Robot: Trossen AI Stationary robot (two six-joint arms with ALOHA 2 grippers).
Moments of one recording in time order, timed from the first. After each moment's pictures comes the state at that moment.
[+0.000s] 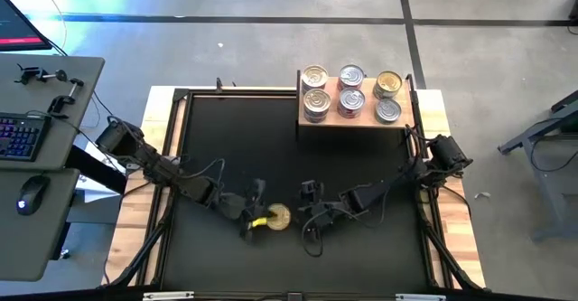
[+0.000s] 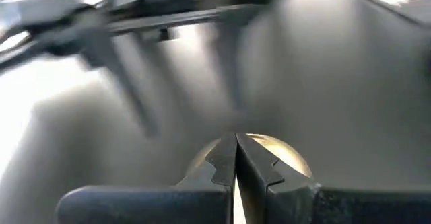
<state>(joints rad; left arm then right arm) -0.46 1.57 0.65 0.41 -0.32 0.16 0.40 1.86 0.99 0.20 0.38 -0.15</state>
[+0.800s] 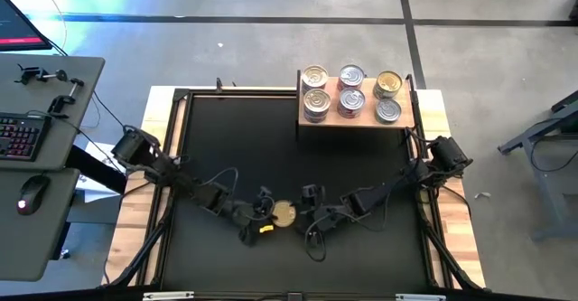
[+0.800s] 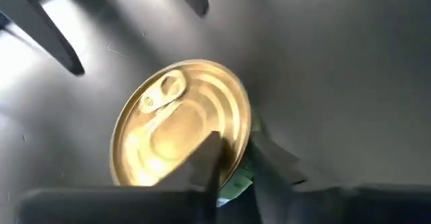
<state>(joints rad) -0.45 1.76 0.65 0.38 -0.27 0.29 0.43 1.86 0.99 0.22 0.36 -0.09</state>
